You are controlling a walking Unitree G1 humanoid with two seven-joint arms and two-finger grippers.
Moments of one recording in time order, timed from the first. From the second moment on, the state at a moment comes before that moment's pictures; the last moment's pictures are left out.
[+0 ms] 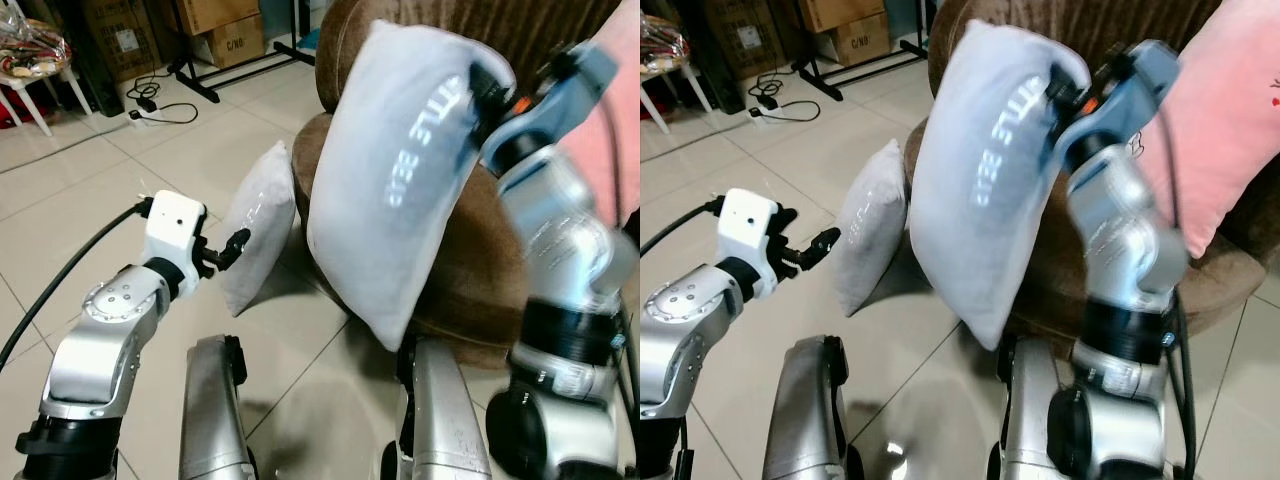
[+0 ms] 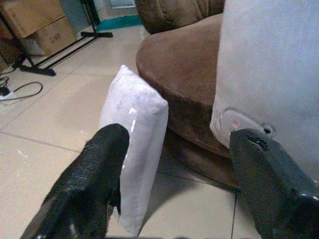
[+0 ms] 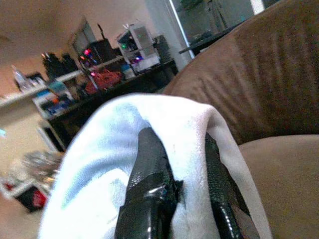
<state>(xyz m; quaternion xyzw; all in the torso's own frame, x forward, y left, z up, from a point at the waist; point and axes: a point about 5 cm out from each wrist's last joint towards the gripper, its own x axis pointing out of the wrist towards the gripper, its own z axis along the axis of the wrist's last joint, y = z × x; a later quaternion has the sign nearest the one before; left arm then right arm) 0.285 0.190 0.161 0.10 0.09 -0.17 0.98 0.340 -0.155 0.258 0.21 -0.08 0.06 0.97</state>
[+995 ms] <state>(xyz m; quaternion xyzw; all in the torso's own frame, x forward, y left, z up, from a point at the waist) 0.291 0.188 0.166 0.11 0.07 -0.17 0.98 0.339 -0.154 0.264 0.22 -0.09 0.02 0.97</state>
